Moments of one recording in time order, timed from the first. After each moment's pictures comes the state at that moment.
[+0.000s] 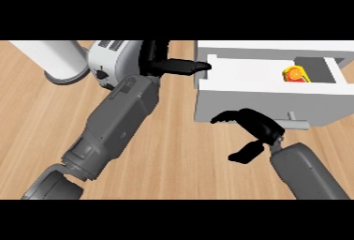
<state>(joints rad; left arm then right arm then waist) -1.11 0.03 -0.23 -0.47 0.67 0.21 -0.57 -0.39 -0.33 0.35 -1.25 0.45 0.38 -0.08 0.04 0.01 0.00</state>
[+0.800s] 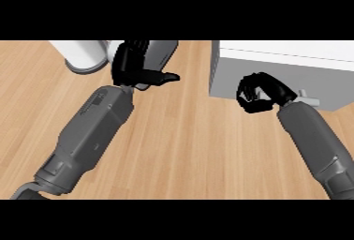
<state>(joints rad) -0.92 0.15 -0.24 -0.67 0.68 0.09 -0.52 -0.76 -0.33 0.13 -0.60 0.46 0.19 -0.40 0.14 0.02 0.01</state>
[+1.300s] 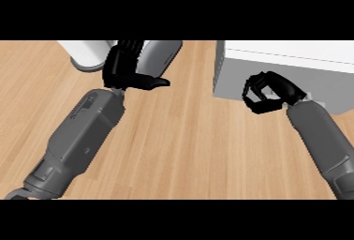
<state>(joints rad) -0.87 0.20 -0.25 -0.73 0.69 0.03 -0.49 -0.75 -0.35 0.07 -0.59 0.37 0.33 -0.44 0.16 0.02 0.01</state>
